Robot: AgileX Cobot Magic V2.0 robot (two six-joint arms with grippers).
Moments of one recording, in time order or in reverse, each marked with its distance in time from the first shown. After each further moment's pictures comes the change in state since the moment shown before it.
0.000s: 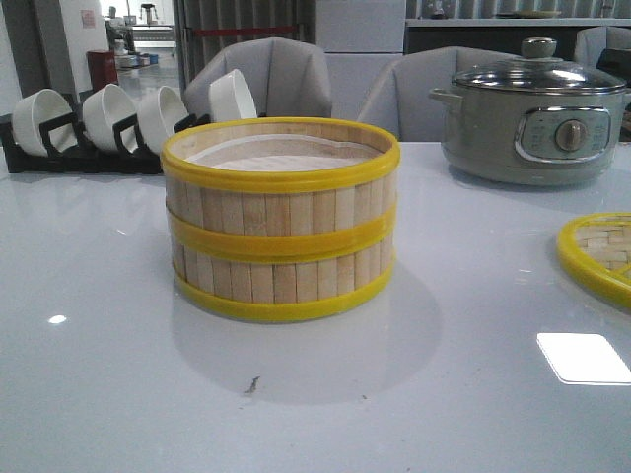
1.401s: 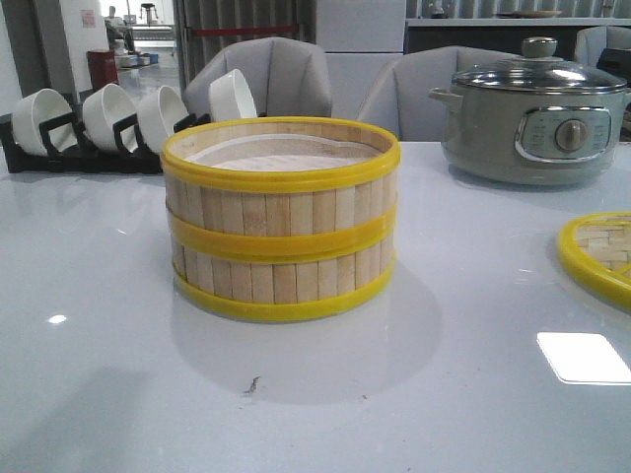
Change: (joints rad) left arm -0.153 1.126 -1.478 0.058 0.503 0.040; right arm 0.000 0.000 0.000 -0.041 0.000 0.000
